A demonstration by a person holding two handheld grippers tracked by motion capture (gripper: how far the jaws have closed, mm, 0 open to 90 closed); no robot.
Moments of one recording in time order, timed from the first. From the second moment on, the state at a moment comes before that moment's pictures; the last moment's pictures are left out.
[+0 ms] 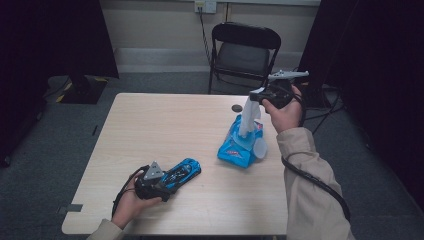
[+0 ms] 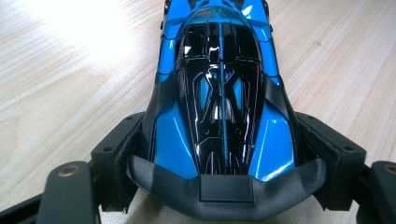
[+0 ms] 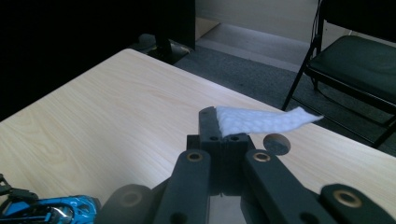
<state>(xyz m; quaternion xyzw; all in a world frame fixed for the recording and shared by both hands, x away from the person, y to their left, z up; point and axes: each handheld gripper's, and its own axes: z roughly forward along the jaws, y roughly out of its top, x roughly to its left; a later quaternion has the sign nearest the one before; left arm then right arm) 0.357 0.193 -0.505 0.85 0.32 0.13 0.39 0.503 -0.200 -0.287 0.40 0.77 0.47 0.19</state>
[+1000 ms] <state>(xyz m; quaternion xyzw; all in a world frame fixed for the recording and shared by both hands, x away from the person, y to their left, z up) 0.357 0.194 -0.505 0.85 0.32 0.13 0.39 0.466 -0.161 -0.253 0.31 0.79 0.51 0.16</state>
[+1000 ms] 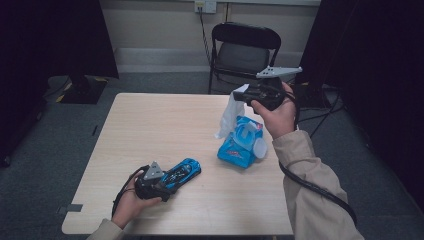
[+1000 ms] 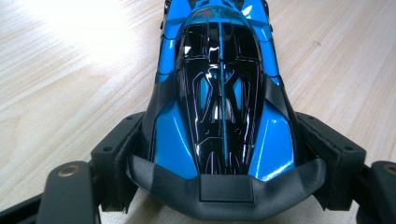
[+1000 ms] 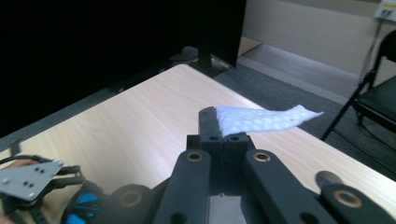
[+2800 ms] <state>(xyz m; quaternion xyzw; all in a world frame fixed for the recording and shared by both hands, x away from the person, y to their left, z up) 0.357 0.193 -0.505 0.85 0.32 0.14 0.39 0.409 -0.061 -0.409 0.25 0.83 0.50 0.01</state>
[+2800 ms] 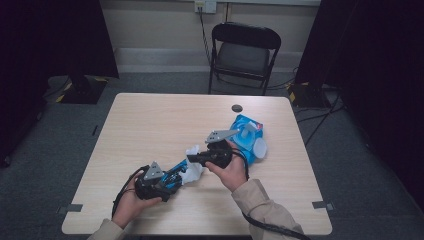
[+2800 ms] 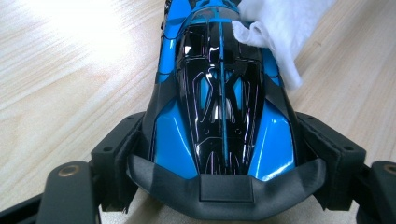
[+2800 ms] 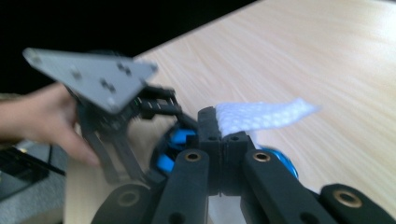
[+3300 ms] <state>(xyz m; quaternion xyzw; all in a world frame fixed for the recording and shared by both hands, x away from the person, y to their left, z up) 0.356 0.193 -0.505 0.85 0.32 0.14 0.39 0.397 -0.082 -0.465 0.25 0.86 0.44 0.02</state>
